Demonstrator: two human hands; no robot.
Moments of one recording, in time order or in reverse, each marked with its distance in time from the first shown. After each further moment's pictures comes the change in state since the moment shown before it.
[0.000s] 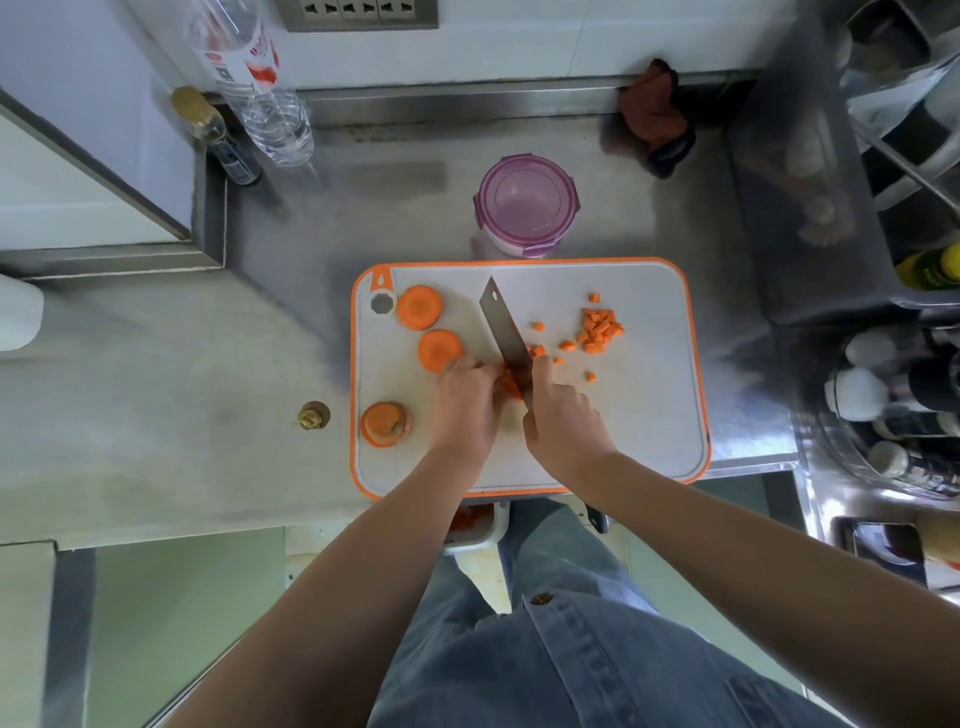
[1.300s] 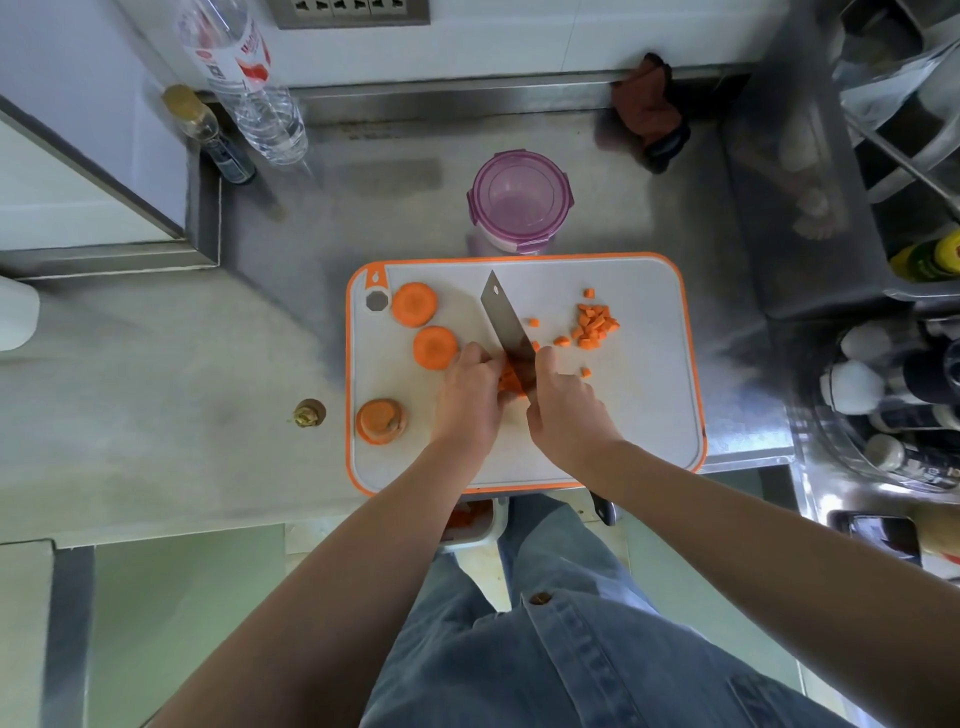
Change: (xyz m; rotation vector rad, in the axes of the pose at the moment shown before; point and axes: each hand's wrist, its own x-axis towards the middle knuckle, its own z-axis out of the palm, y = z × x) left_hand 0.003 0.008 0.004 0.015 -0.091 0.005; right_hand 0.004 0.011 -0.003 0.027 -0.008 -0.011
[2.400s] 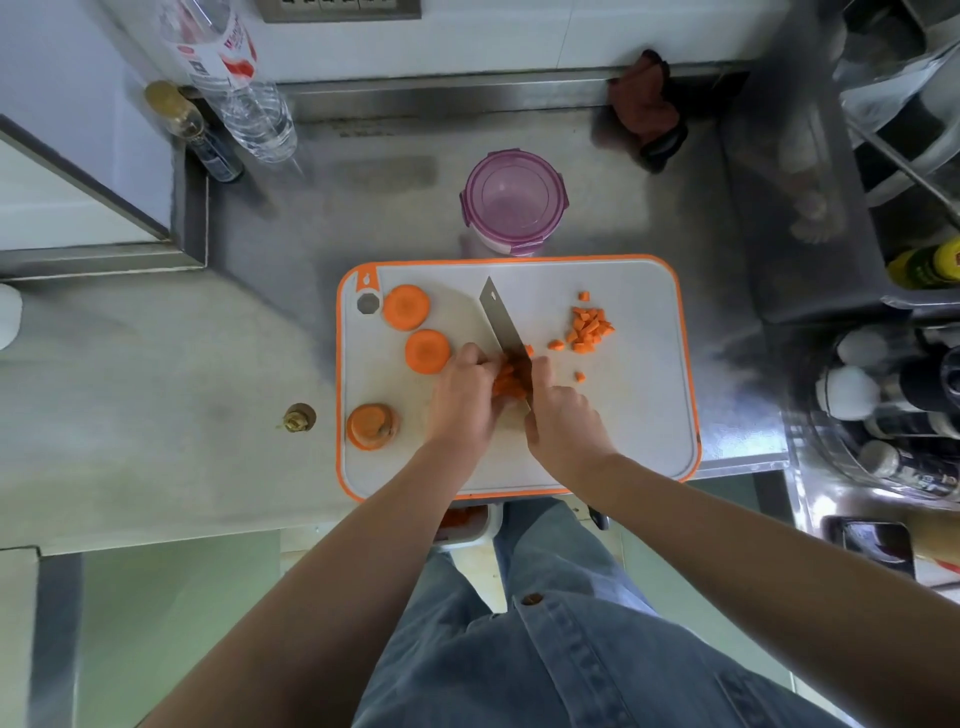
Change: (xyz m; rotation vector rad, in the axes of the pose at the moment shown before) left_hand 0.004 0.000 0.001 -0.010 -0.016 -0.007; right_hand -0.001 0.007 0.004 -0.069 -0.011 0.011
